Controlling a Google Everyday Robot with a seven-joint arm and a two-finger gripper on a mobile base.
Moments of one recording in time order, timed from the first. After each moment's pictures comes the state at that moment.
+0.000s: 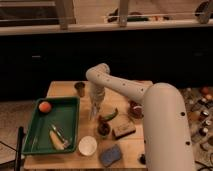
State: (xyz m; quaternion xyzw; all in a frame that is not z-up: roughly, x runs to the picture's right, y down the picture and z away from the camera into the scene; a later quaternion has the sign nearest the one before) arm -0.047 0.114 0.892 -0.31 -0.25 -0.46 0.79
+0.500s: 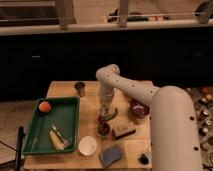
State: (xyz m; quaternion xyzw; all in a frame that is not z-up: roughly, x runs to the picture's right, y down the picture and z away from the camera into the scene) arm 0.019 0.115 0.899 -0.34 -0.22 -0.40 0.82
